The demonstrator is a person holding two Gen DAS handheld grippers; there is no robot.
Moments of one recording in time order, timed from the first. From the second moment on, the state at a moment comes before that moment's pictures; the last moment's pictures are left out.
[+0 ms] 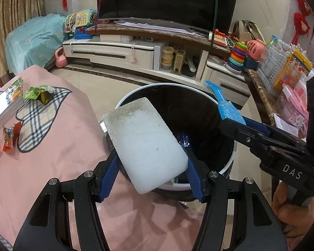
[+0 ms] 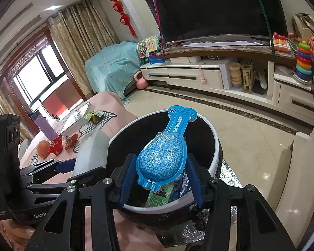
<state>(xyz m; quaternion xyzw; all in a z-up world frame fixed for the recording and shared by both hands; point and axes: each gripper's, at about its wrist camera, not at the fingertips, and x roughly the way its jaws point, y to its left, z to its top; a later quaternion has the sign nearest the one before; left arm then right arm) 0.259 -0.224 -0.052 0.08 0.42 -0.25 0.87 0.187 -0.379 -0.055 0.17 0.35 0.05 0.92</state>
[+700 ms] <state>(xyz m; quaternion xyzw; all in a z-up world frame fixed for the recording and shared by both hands) 0.270 -0.225 -0.061 0.08 0.43 -0.24 0.87 0.203 -0.394 -0.063 0.19 0.36 0.05 0.91</state>
